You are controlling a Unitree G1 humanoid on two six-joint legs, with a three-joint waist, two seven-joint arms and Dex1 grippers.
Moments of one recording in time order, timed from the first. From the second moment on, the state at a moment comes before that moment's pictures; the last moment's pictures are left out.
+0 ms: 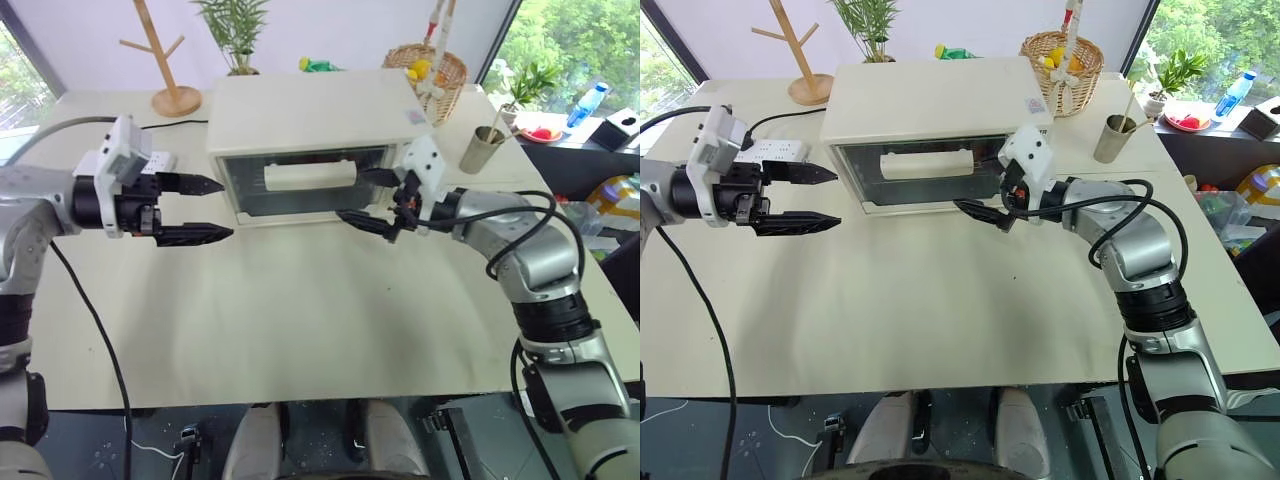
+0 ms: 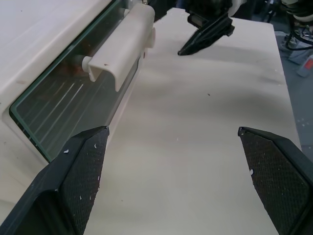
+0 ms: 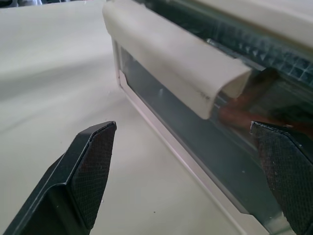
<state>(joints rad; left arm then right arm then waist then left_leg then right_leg) -0.63 0.99 0.10 0.00 -0.61 0.64 -1.33 -0.71 -0.55 0.14 -0.09 0.41 0.61 0.80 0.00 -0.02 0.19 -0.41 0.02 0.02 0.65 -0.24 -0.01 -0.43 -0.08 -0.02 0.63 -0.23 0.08</state>
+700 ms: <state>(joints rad) -0.85 0.88 0.08 0.17 -0.60 0.63 -1.32 -0.57 -0.52 0.14 -0.31 0.41 0.63 0.81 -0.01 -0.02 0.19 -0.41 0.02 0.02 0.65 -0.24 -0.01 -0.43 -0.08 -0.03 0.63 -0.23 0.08</state>
